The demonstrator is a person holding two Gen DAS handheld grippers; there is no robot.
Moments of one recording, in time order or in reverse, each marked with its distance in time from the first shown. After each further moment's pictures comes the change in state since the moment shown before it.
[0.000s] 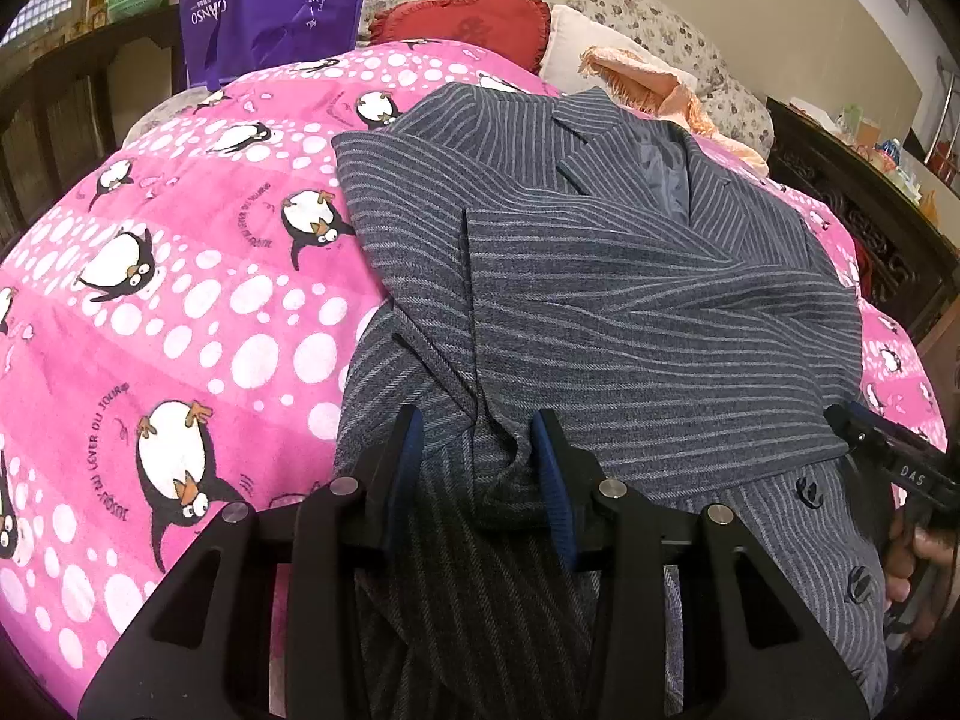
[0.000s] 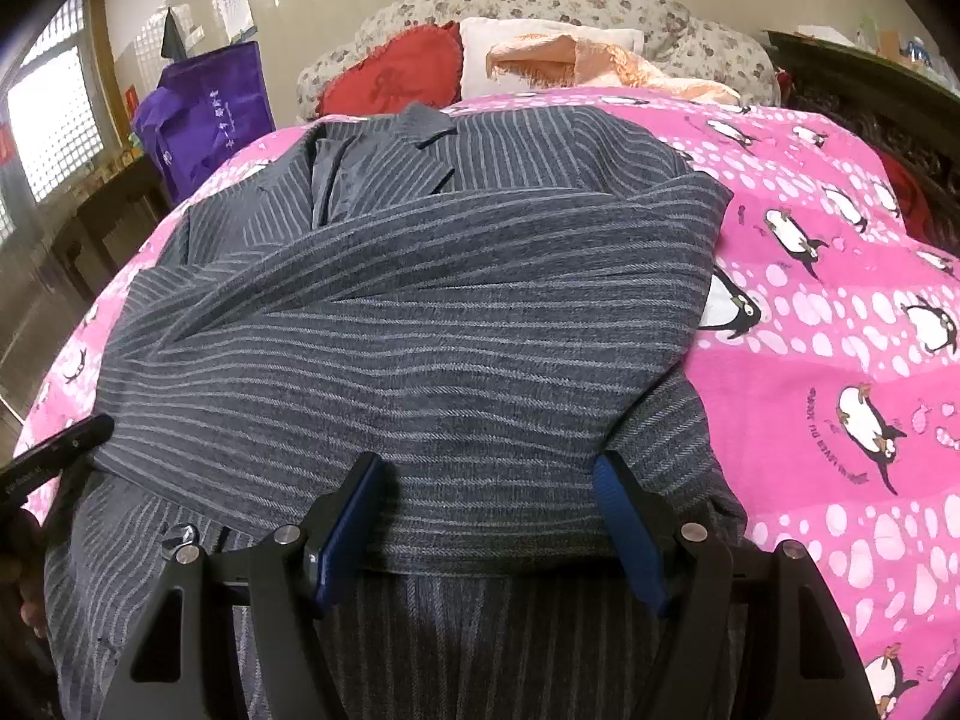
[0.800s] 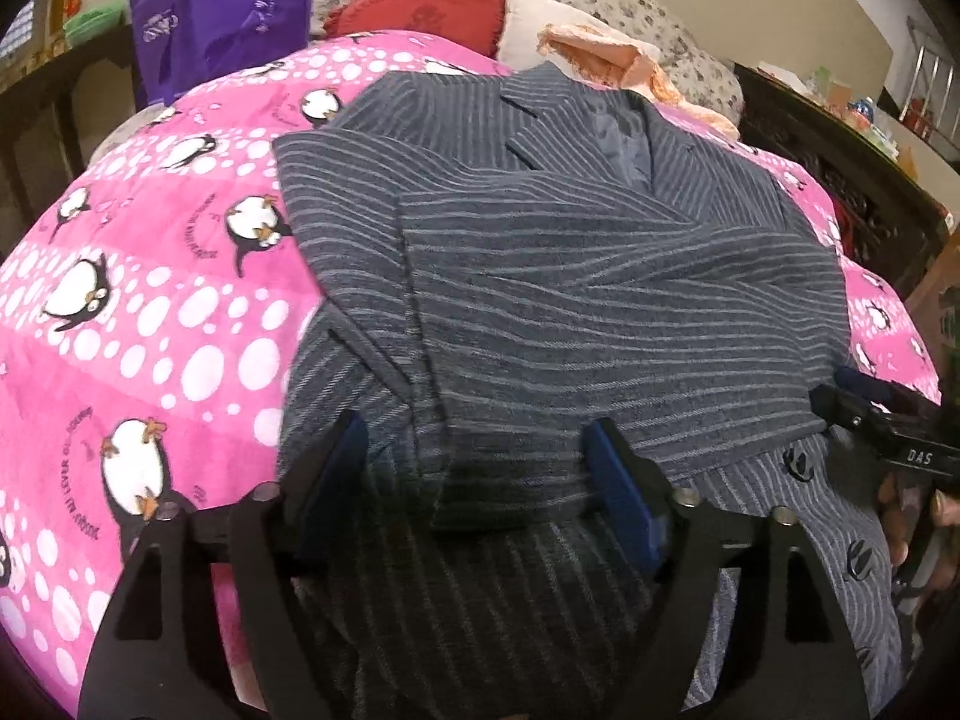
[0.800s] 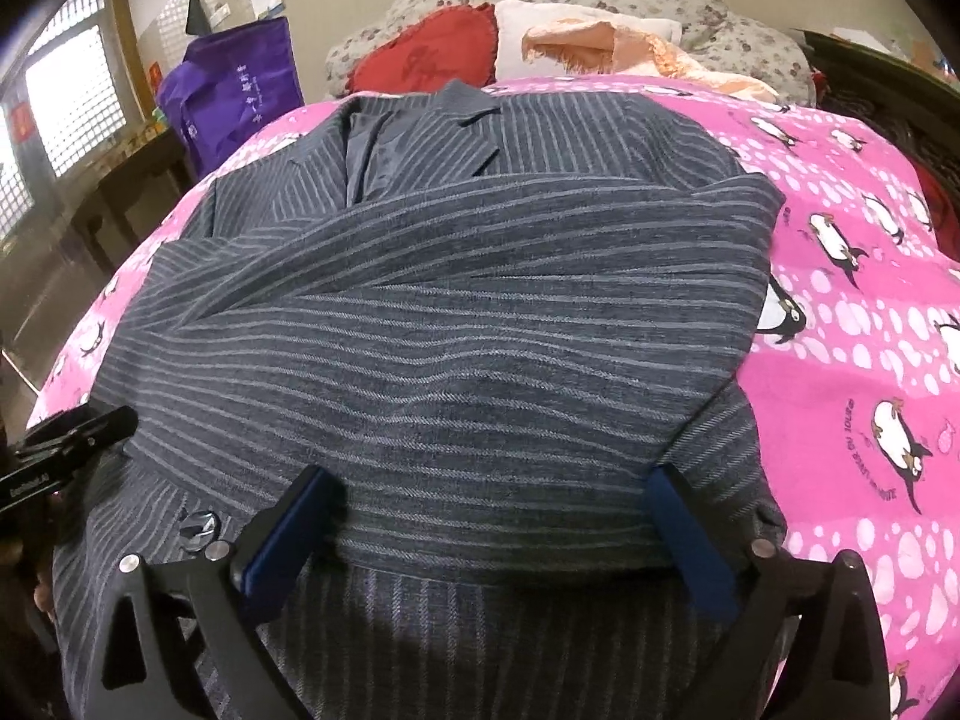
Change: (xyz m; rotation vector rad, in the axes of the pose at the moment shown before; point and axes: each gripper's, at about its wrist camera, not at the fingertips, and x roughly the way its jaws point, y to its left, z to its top) left arm 0.008 -0.020 0.001 0.100 0.043 -0.033; right arm 0.009 0.009 0.003 -0.051 0.048 0.061
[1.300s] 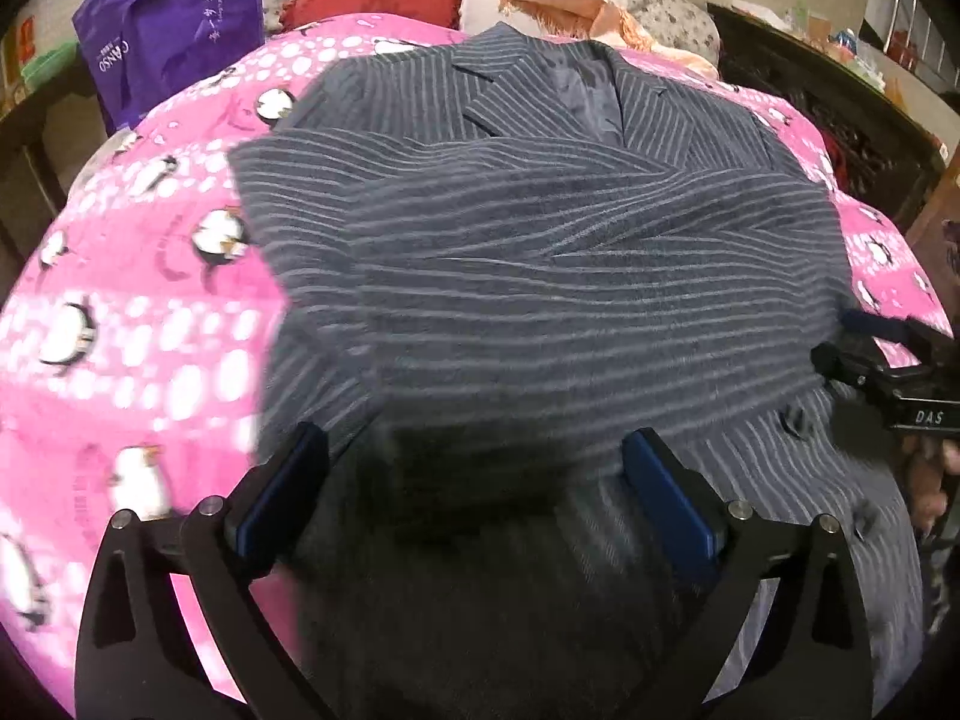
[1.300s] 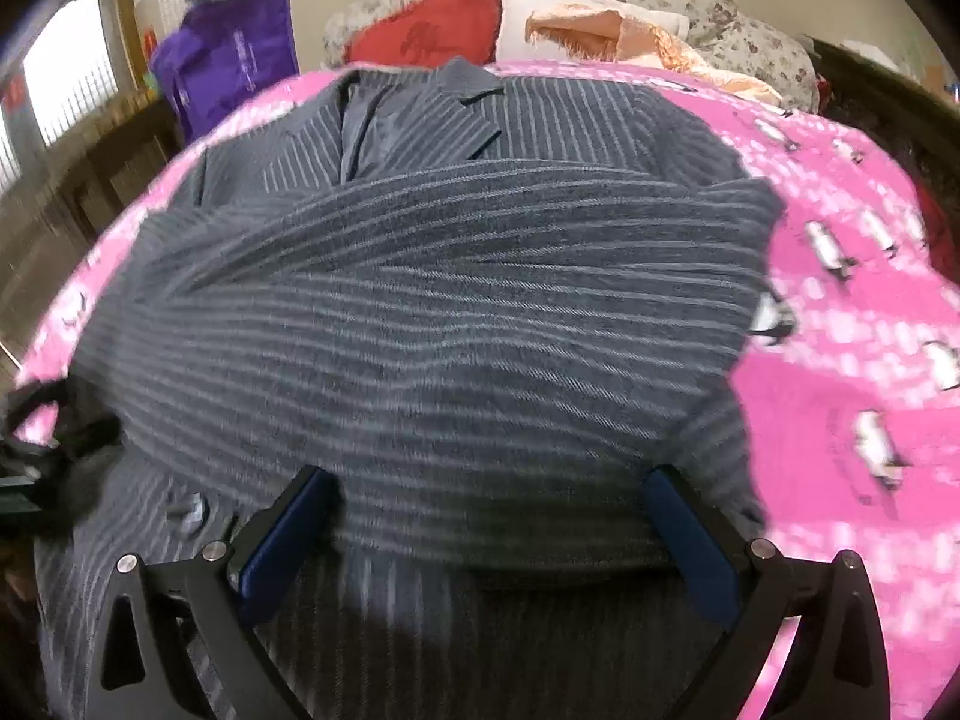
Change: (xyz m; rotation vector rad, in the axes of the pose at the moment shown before) left arm -0.007 -0.012 0.008 0.122 0.092 0.027; right arm -0.006 0.009 0.003 -0.064 0.083 -0.092
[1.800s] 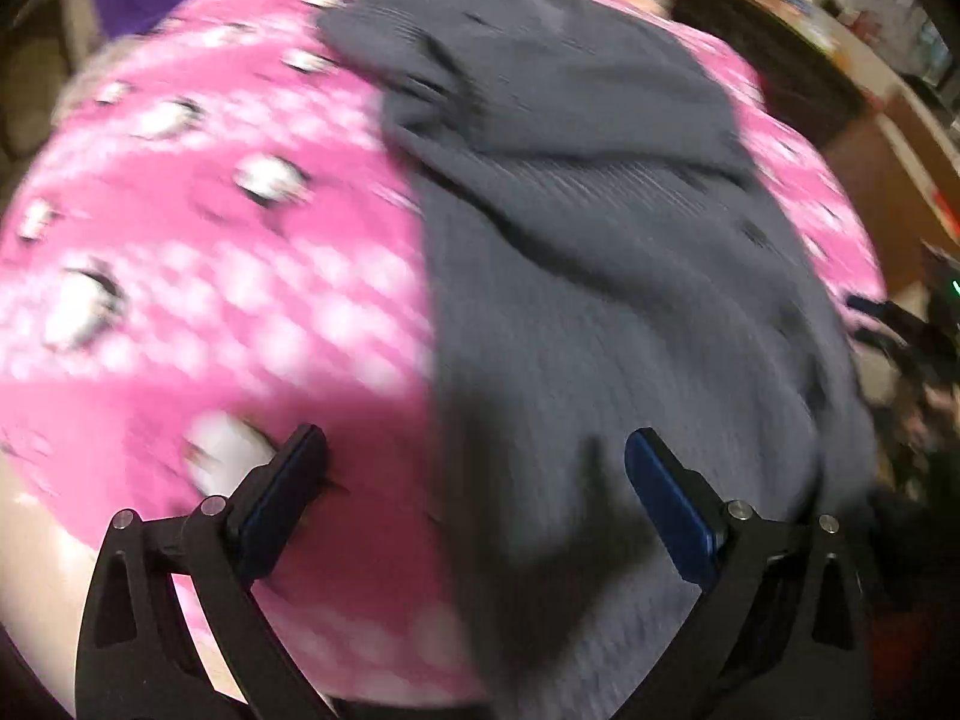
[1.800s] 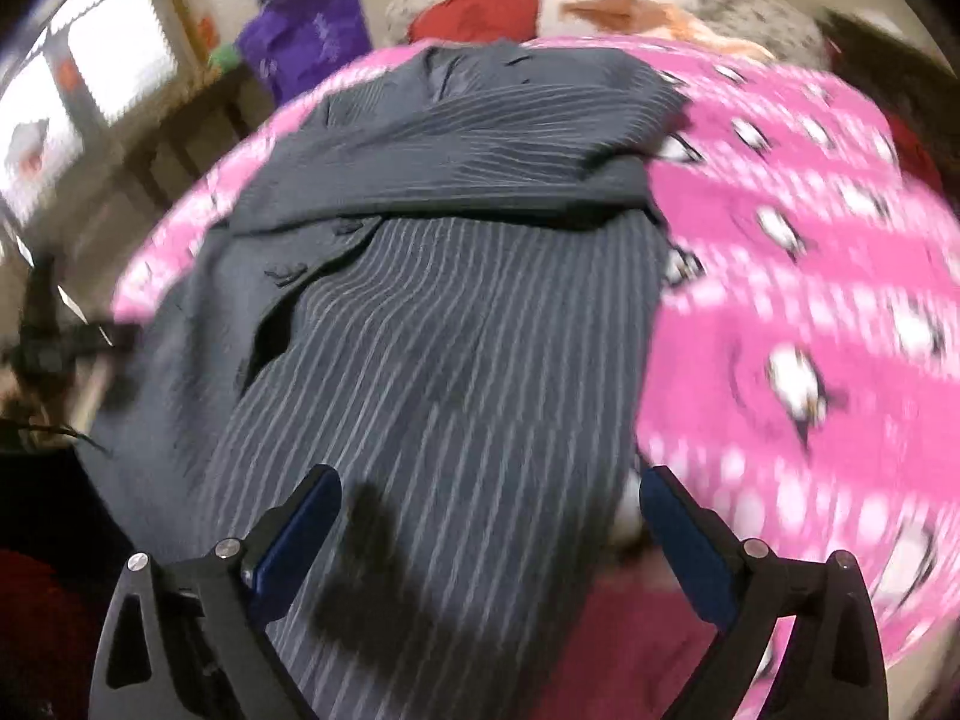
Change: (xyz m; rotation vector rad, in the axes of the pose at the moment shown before) left arm -0.090 0.041 -0.116 0.040 0.200 -0.214; right arm -0.117 -0.037 -0.141 0.026 0.026 0.220
